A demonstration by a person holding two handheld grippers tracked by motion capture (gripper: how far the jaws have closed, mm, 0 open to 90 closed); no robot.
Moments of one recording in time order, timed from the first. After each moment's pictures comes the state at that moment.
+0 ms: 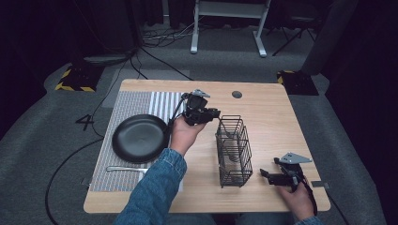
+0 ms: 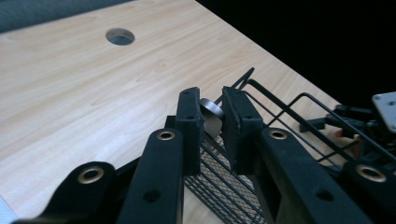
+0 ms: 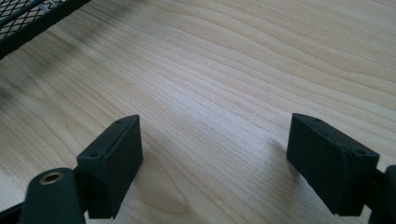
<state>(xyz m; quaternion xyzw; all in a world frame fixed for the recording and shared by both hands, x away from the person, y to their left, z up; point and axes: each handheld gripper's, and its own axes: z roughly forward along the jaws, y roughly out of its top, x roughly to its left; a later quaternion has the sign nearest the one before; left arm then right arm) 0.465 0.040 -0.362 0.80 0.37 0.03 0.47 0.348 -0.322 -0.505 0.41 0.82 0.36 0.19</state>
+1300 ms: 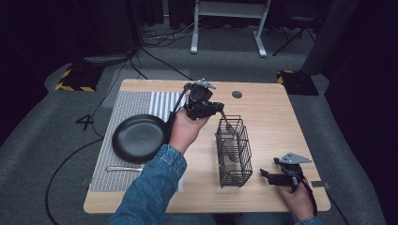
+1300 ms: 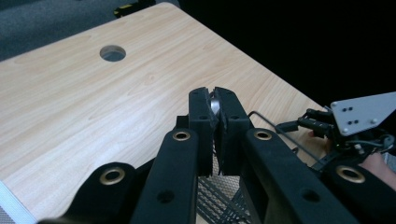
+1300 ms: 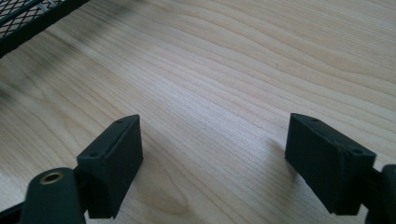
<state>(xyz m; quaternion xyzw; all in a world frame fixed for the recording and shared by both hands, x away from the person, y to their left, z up) 0.445 0.034 -0.302 0.81 0.35 0.05 0.46 0.347 -0.321 -0.505 0.41 0.82 0.36 0.19</state>
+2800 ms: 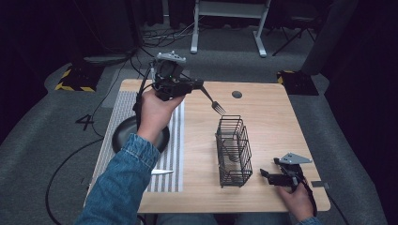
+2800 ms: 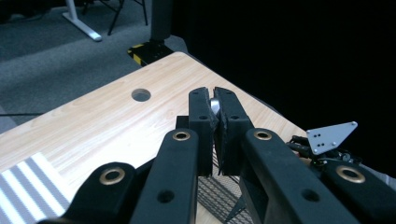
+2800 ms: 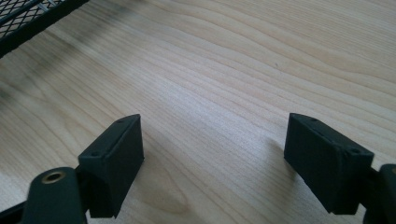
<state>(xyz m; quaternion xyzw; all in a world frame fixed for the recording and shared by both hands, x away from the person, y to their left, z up) 0.431 0.109 -0.227 0.78 0.35 0.09 0.51 0.347 -0.321 -0.505 0.41 0.82 0.36 0.19</state>
